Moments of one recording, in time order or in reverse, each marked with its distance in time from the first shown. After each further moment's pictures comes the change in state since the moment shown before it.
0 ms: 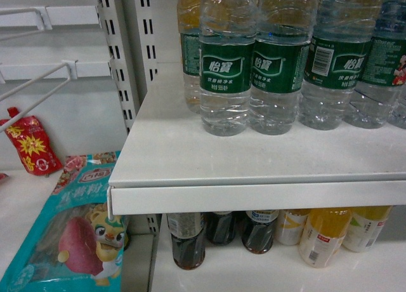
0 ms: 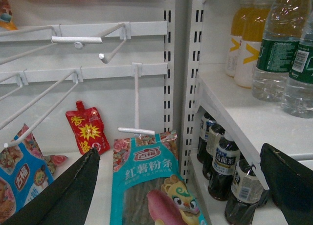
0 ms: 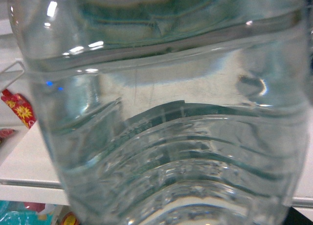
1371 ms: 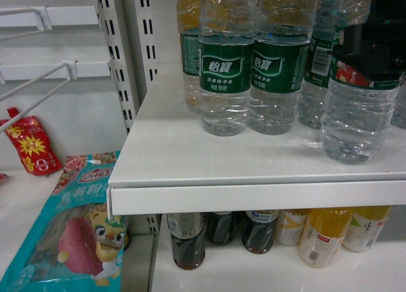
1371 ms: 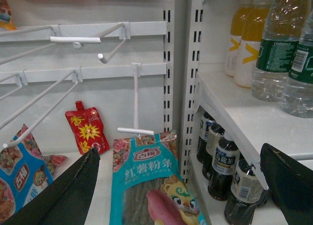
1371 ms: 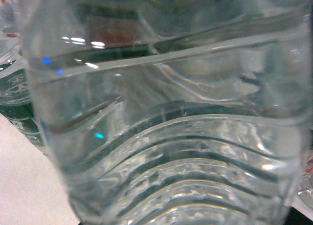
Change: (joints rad) left arm 0.000 0.000 0.000 0.000 0.000 0.000; right arm 0.131 0.559 0.358 0.077 0.077 -0.093
